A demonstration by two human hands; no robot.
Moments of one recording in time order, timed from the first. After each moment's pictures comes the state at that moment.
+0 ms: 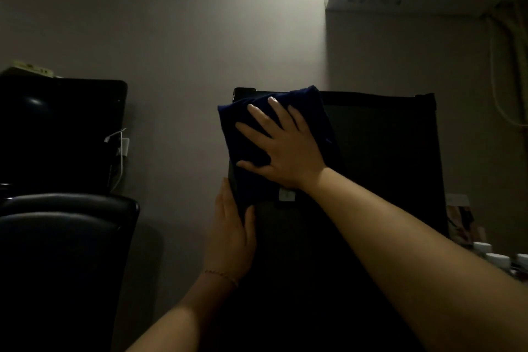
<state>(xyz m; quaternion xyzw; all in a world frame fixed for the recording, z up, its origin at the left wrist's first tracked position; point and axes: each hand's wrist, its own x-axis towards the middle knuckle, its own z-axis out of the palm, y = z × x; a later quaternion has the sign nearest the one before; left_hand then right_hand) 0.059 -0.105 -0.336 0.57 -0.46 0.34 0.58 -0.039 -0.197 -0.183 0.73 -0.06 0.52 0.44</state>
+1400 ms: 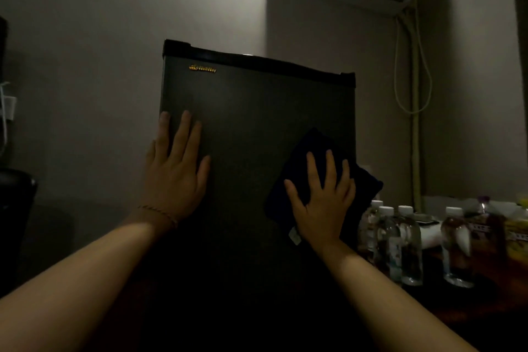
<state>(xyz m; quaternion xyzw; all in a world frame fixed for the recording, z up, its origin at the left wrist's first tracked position) 0.068 -0.119 -0.298 0.60 -0.49 0.52 0.36 -0.158 -0.270 -0.350 0.66 -0.38 0.62 0.19</state>
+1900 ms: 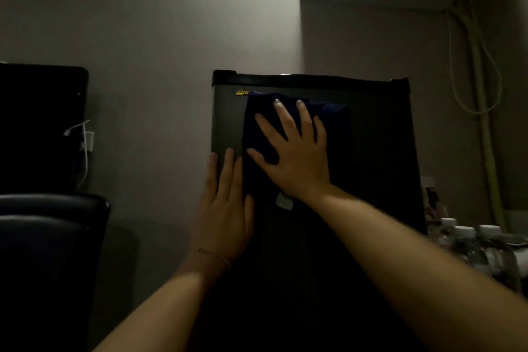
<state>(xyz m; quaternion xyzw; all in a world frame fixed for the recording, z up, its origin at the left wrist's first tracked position) 0.064 -0.108 -0.326 0.62 -0.48 0.50 0.36 -0.058 -0.214 -0.233 0.69 -0.20 0.59 0.36</state>
